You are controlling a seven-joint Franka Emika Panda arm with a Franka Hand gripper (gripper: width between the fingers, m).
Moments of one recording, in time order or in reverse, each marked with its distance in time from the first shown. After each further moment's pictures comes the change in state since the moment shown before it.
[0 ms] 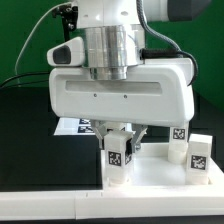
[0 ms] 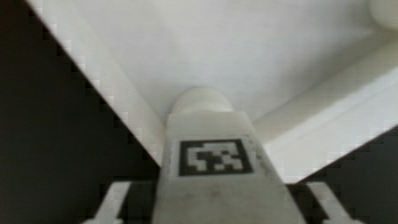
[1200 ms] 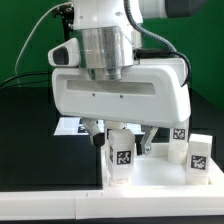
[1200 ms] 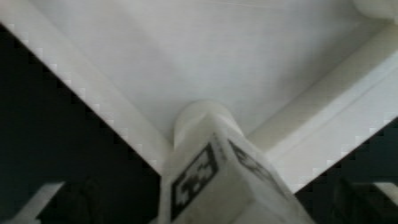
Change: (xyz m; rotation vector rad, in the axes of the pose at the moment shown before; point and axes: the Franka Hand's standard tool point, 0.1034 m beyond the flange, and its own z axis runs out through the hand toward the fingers) arm -0.004 0.003 -0.001 0.000 -0.042 -0.174
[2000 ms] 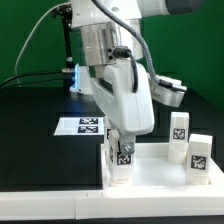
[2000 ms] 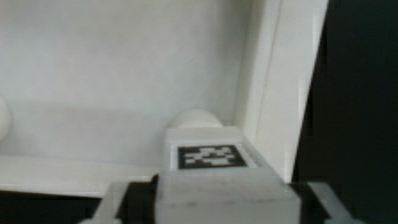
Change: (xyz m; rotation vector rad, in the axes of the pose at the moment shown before) arm 0.001 -0.008 -0.003 0.051 -0.011 0.814
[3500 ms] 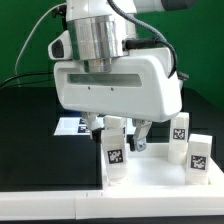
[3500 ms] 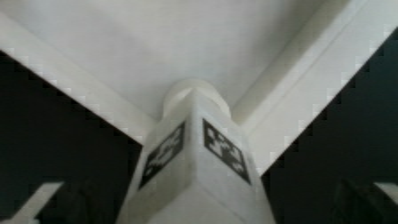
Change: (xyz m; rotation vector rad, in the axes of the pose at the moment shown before) arm 0.010 -0.002 -0.008 -0.009 0.028 -0.730
